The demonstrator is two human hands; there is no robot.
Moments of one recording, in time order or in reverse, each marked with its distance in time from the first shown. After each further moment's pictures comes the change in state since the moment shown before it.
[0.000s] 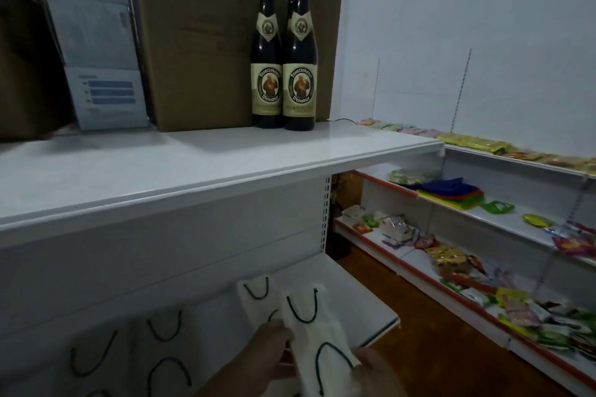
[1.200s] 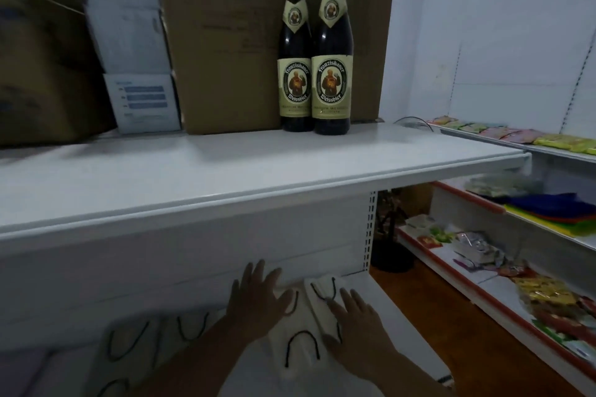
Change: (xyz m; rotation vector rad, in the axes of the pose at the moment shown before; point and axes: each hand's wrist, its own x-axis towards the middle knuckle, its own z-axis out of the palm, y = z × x) left_hand 0.056 0.065 -0.055 1.289 0.634 0.471; right_hand 0.141 -0.070 -0.013 -0.785 -0.067 -0.508
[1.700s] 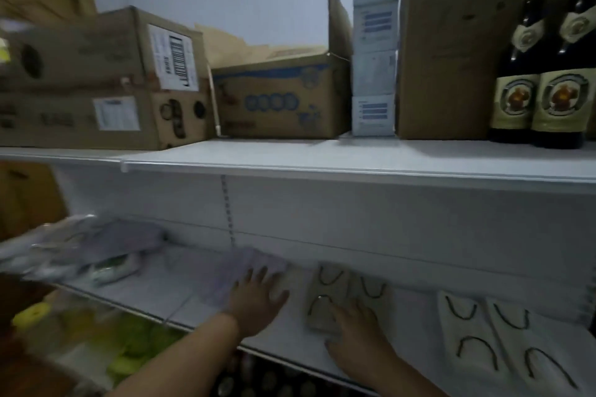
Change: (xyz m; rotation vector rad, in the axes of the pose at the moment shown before) left_hand -0.285 -0.169 -0.094 0.195 0.148 -0.582; right_hand -0.082 -0.252 0.042 0.070 -0.040 -0.675
